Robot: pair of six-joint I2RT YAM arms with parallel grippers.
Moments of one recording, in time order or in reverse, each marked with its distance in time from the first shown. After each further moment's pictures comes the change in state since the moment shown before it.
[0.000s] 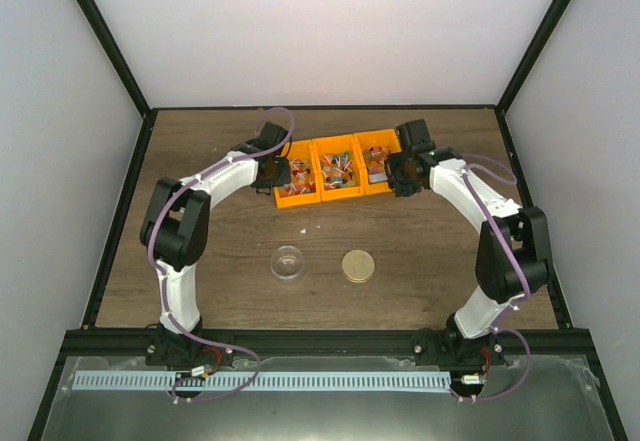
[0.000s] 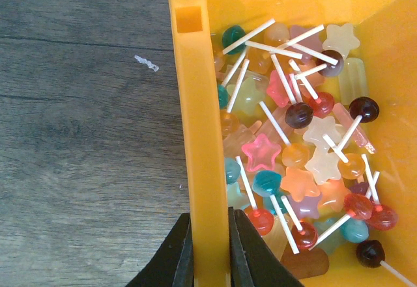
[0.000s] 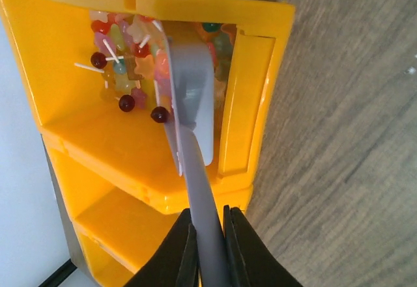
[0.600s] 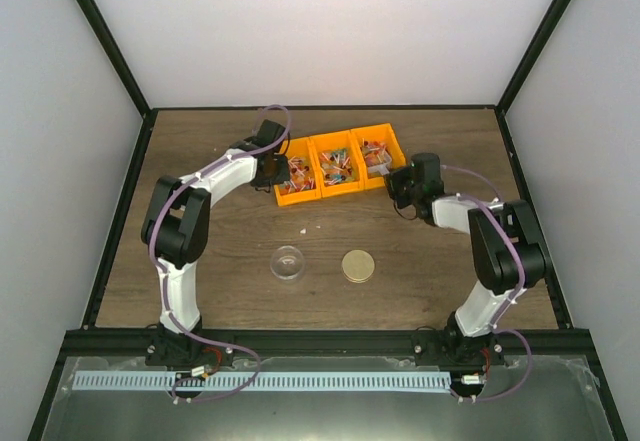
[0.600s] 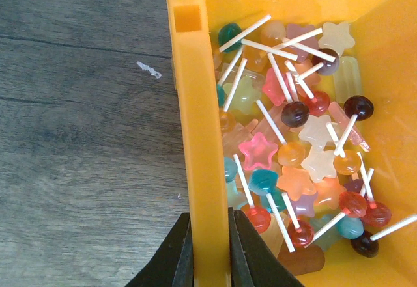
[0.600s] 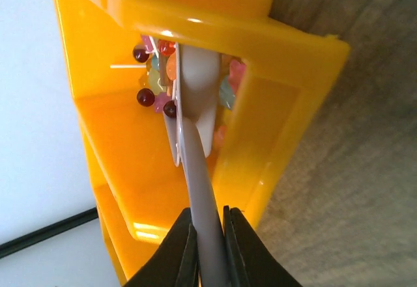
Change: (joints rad) left arm 0.014 0.017 0.023 -0.002 0.025 -0.036; right arm -0.081 0.060 -0.431 0.861 -0.163 -0.198
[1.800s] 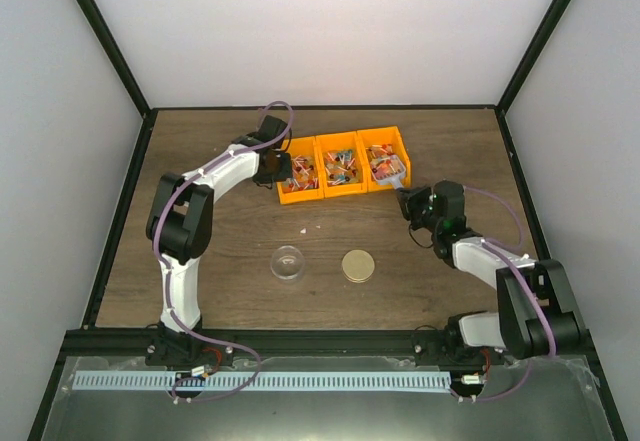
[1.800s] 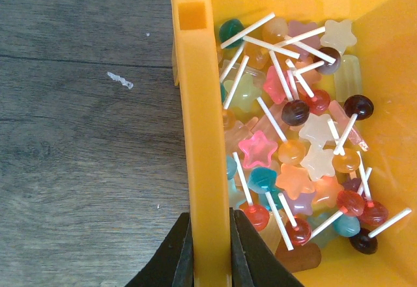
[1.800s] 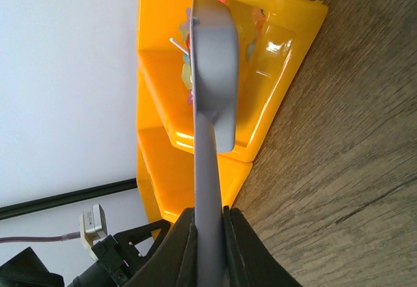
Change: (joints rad) left arm 0.008 0.048 0.080 -0.044 0.051 0.036; right arm -0.044 -0.406 -0.381 0.170 -0.044 -0.035
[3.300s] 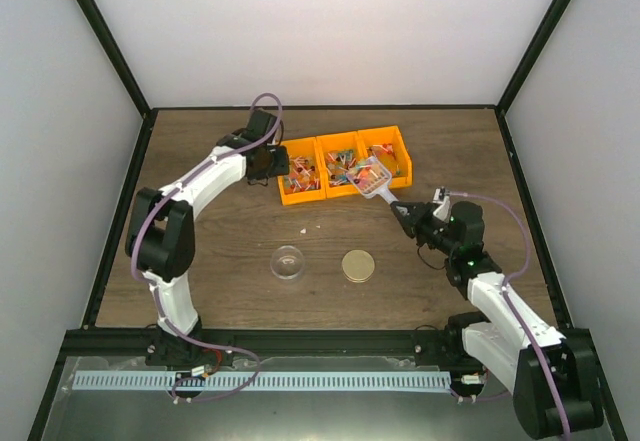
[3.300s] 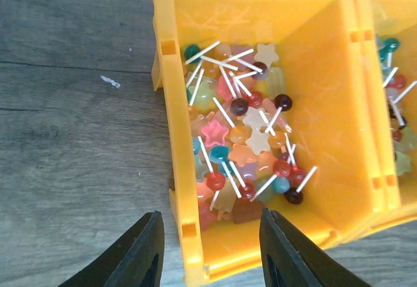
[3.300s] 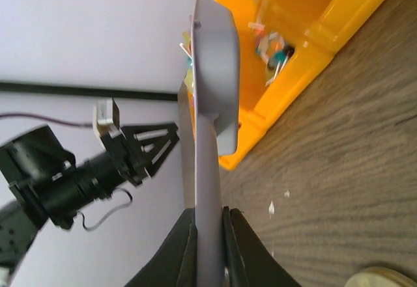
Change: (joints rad) left arm -0.001 -0.153 -0.060 0.001 0.061 -0.012; right arm -0.011 -0.406 -0.126 -0.124 -0.231 -0.131
